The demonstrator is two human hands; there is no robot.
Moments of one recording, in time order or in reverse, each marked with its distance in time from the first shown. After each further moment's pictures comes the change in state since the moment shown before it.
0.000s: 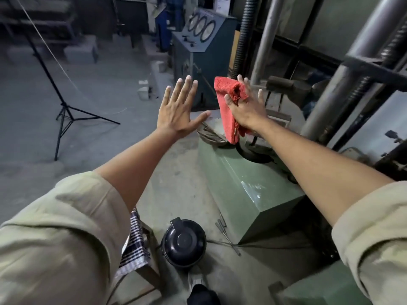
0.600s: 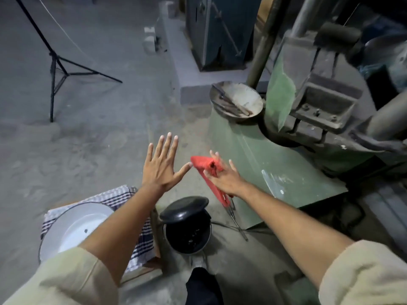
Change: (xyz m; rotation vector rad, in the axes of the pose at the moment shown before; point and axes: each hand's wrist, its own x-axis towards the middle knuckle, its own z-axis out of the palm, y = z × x) left_hand -0.123 -0.094 0.256 -0.040 -0.381 -0.261; right_hand -0.036 0.040 0.331 0.129 -0.713 -0.140
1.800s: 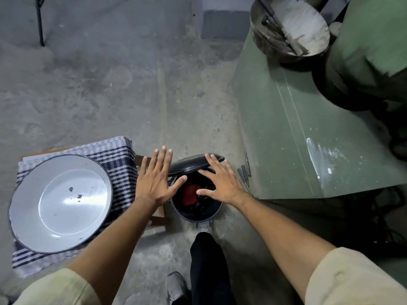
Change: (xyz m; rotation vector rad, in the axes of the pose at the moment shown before) left_hand -0.094 -0.083 0.206 0.032 -0.375 -0.199; right_hand 0.082 0.048 0.240 -0.146 -0.108 -0.177
